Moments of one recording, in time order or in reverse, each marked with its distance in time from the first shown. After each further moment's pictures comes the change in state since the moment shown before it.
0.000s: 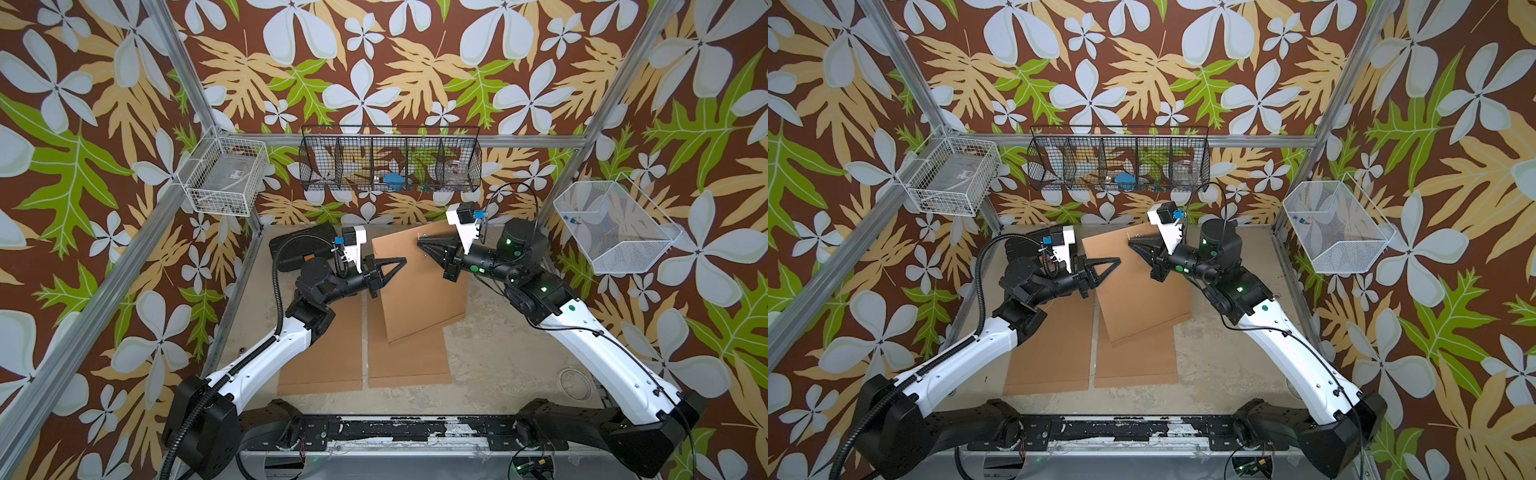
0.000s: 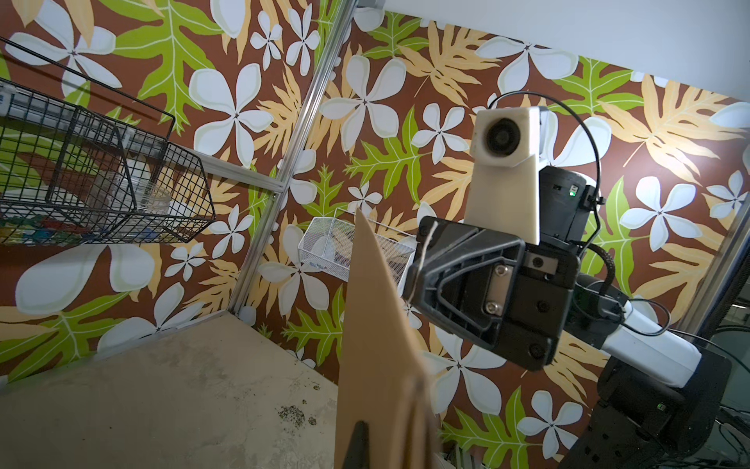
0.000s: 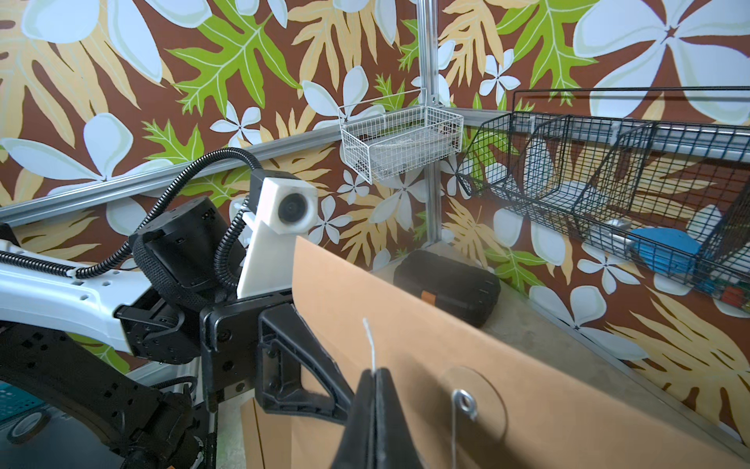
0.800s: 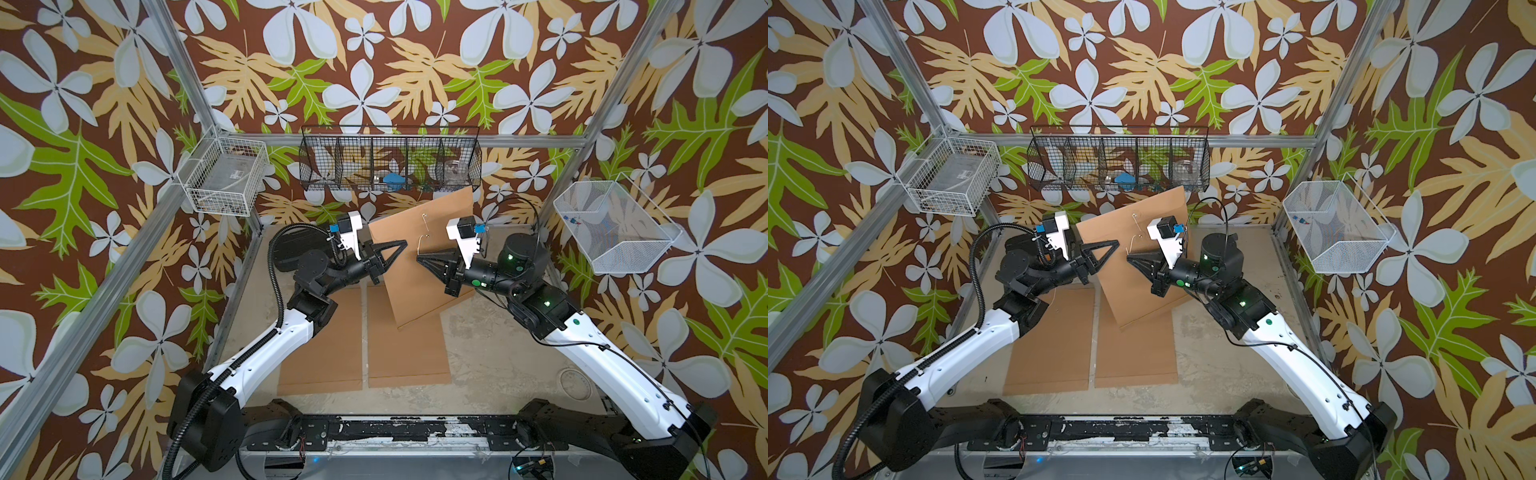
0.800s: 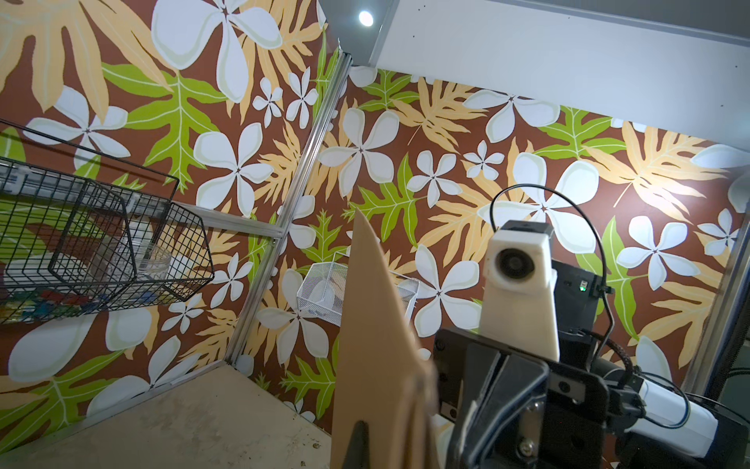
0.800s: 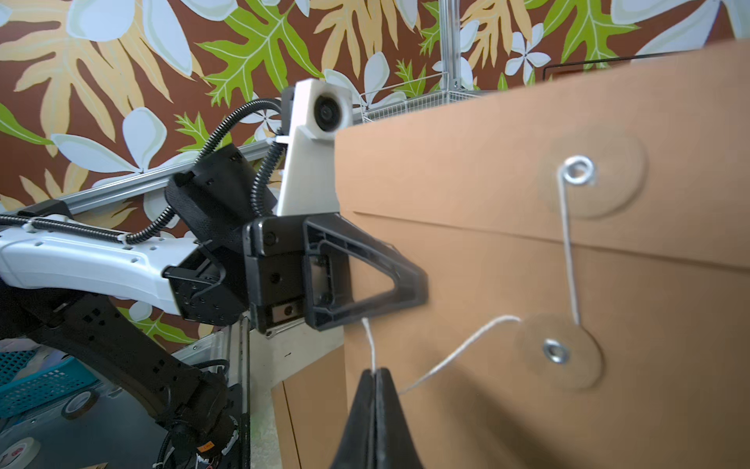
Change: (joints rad) left arm 0.000 0.037 0.102 0.065 -0.057 -0.046; right arm 0.040 -0.100 -0.119 -0.003 0.039 0.021
